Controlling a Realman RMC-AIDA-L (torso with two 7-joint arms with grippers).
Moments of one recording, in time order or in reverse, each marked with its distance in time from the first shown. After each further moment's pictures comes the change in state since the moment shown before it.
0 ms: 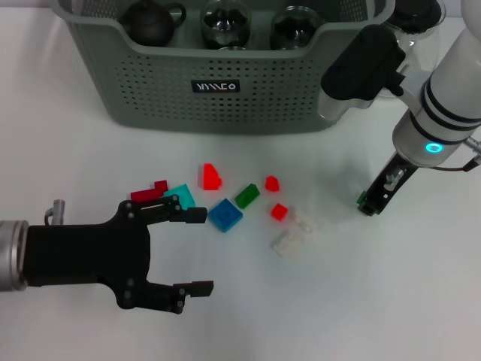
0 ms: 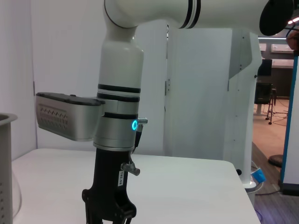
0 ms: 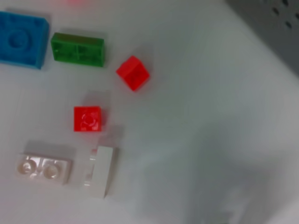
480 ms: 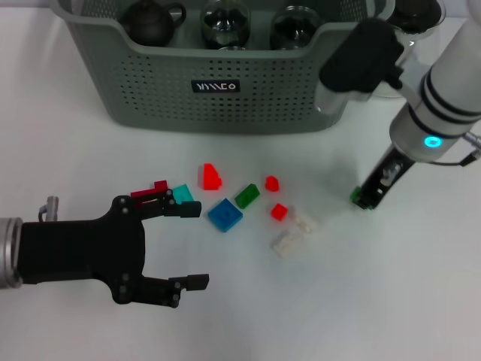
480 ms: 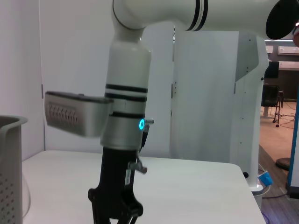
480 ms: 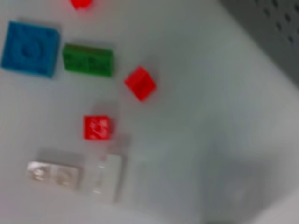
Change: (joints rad) left arm 0.000 0.003 -0.025 0.000 0.000 0.005 -0.003; right arm -0.005 -0.003 0.013 -0.048 0.021 -0.026 -0.012
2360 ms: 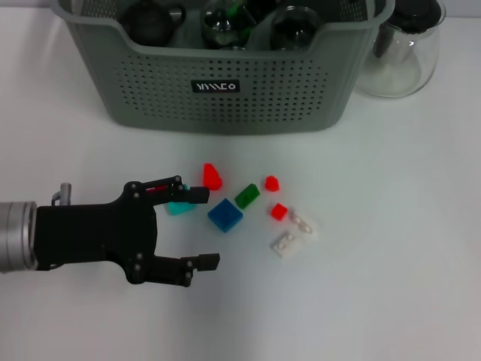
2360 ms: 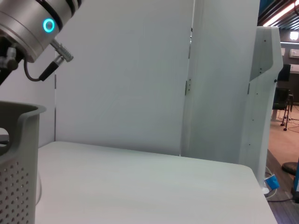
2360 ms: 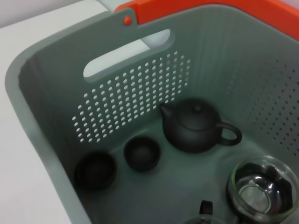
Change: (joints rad) left arm -0.041 -0.002 0.000 -0.028 0.001 -0.059 -0.065; right arm 0.432 -0.021 0.480 0.387 0.152 0.383 -0.235
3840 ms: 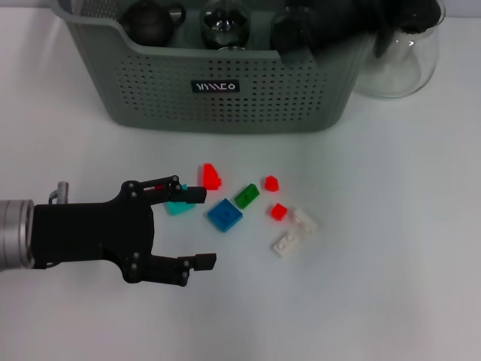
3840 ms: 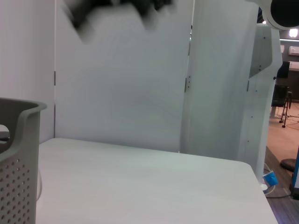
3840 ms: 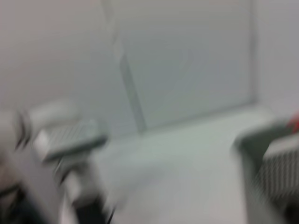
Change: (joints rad) left arm -0.006 0.008 0.000 0.000 0.006 0.002 -0.005; right arm -0.467 -0.093 0.113 -0.787 0.596 -0.756 -0.126
